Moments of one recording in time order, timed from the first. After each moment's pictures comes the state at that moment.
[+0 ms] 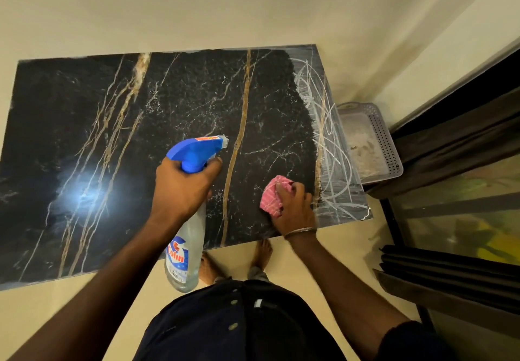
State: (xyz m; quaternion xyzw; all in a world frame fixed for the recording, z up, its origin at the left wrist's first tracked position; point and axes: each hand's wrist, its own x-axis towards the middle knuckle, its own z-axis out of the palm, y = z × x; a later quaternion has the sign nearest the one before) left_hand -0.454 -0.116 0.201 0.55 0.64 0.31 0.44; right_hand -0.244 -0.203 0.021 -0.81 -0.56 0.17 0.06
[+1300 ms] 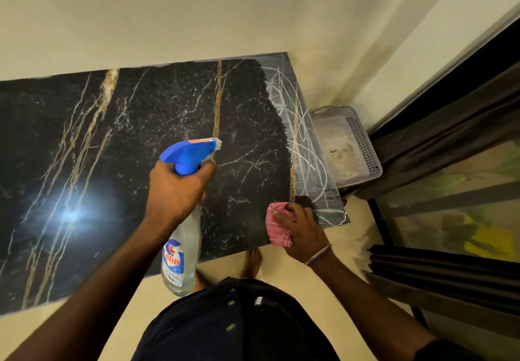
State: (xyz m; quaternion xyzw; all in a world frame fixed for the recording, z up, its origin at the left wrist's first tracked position) left_hand -0.396 -0.108 0.210 0.58 0.61 0.31 0.45; right_hand -0.157 -0.254 0.013 -0.69 -0.71 0.14 0.07
